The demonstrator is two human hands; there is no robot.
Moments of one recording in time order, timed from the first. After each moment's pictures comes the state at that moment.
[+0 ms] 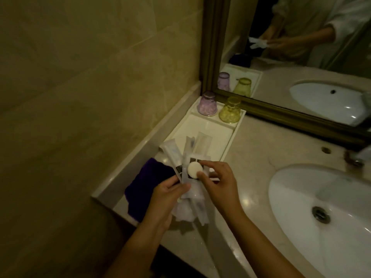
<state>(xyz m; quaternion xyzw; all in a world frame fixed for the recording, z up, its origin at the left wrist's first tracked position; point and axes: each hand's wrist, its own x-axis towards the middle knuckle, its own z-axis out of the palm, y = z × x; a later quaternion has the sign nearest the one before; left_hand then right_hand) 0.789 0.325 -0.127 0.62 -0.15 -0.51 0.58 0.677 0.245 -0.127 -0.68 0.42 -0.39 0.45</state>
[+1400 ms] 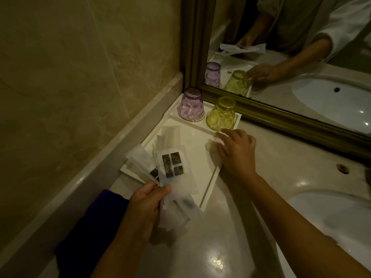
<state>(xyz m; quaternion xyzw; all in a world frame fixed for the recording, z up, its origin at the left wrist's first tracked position) 0.823 0.208 -0.196 0.56 -0.12 -0.53 0.62 0.675 0.009 -0.210 -0.86 0.45 -0.22 0.04</state>
